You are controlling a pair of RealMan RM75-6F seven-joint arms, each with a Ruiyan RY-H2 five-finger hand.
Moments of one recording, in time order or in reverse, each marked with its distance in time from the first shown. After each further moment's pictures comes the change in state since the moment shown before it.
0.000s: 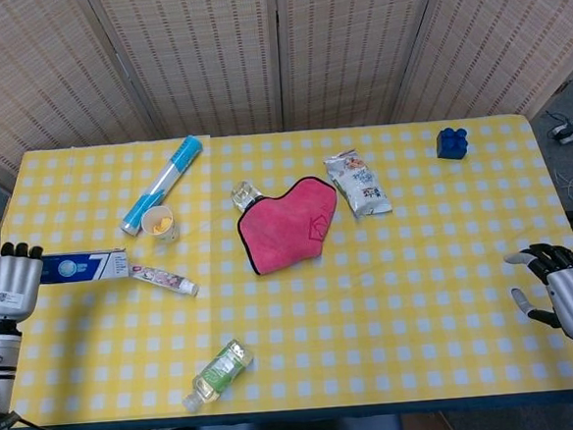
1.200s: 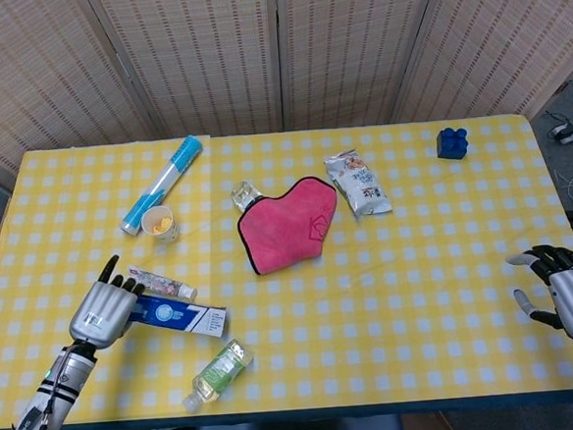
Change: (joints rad) left arm -0.041 -0.043 0.067 -0.212 0.193 -0.193 -0.187; right arm -0.003 0.002 -0.005 -0.001 0.013 -0.007 -0.002
